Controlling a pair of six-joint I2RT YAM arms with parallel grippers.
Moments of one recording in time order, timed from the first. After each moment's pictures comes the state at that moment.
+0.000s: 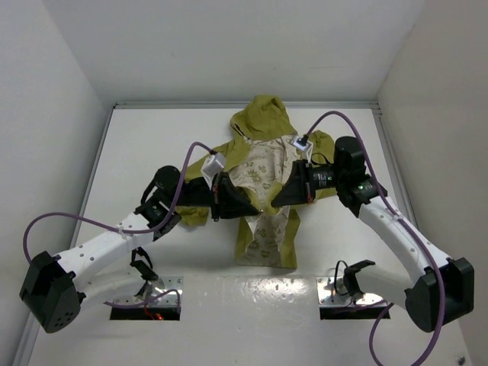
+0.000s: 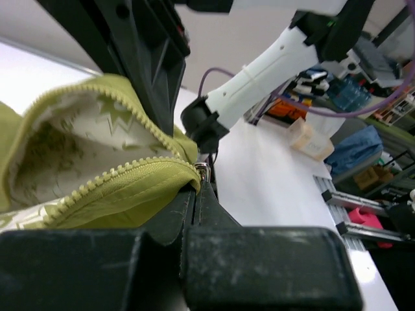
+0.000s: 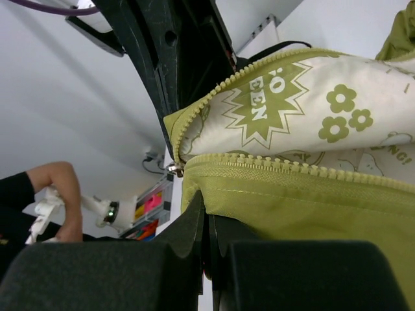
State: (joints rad) left arm -0.69 1.02 0.68 0.51 0.92 -0.57; right arm 0.33 1.10 0.80 0.00 -1.31 0.61
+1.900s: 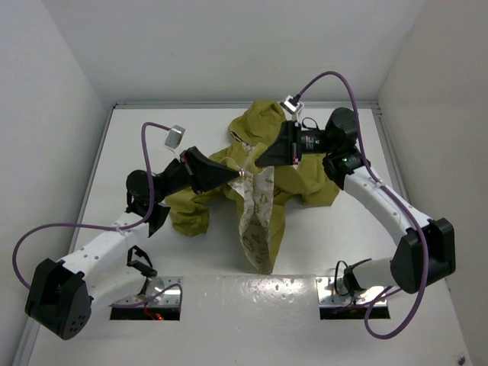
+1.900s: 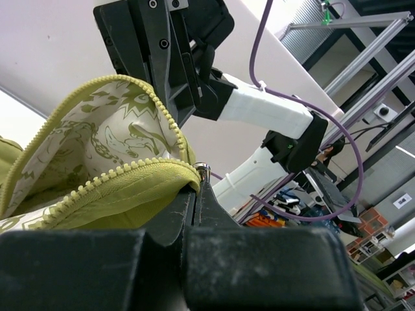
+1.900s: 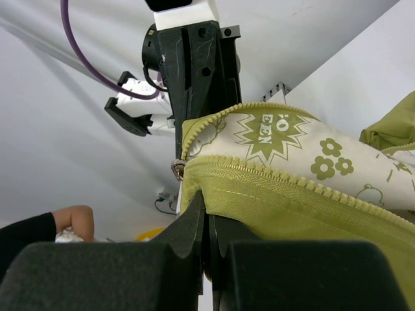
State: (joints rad) left arm -0.46 1.02 0.61 0.97 0.76 -1.13; right arm 0.37 1.37 1.05 0.46 -1.23 1.04
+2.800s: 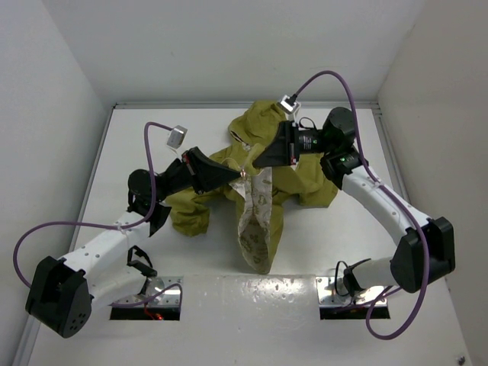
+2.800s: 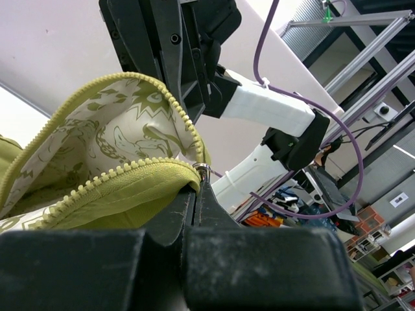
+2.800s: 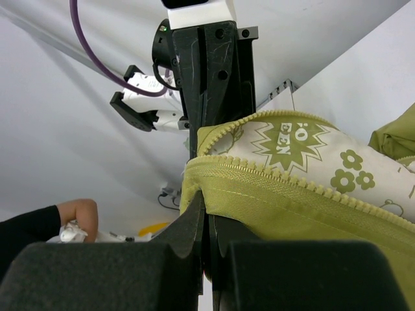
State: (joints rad) left arm -0.47 1.03 0.61 0.97 0.76 -1.13; right arm 0.40 1.38 1.06 0.47 -1.23 1.05
